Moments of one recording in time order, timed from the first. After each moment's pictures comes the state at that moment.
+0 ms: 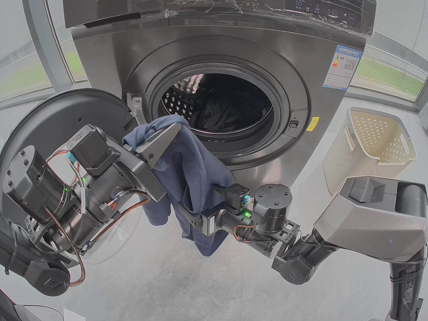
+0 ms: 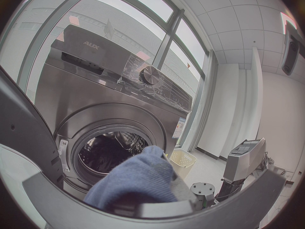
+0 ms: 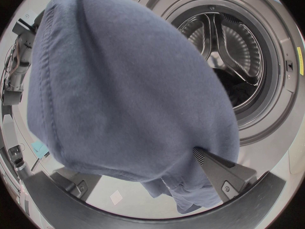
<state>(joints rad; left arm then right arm) -0.64 1.63 -0.49 -1.53 -0.09 -0.10 0.79 2.32 -0.97 -1.34 -0.01 0.09</state>
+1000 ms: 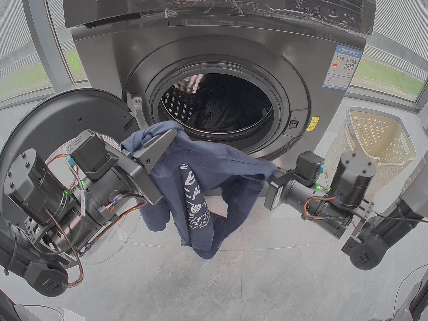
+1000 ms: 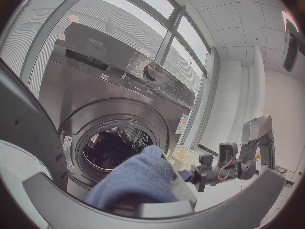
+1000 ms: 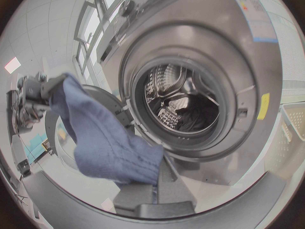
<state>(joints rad) -0.62 1.63 -0.46 -1.52 -0.09 -0.10 0.65 1.93 -0.65 -1.34 0.00 0.08</state>
